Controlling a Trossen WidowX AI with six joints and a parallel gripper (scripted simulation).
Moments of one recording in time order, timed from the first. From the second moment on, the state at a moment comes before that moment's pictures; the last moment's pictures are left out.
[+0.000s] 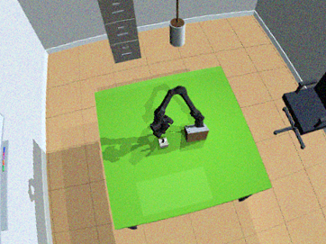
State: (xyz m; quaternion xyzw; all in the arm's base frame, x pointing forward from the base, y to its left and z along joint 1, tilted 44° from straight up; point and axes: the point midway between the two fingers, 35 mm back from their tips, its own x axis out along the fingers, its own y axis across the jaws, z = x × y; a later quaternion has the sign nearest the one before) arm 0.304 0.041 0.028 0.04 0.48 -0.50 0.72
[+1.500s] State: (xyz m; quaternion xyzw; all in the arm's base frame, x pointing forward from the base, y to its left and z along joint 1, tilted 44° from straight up) arm 0.319 0.084 -0.014 0.04 0.48 -0.50 0.72
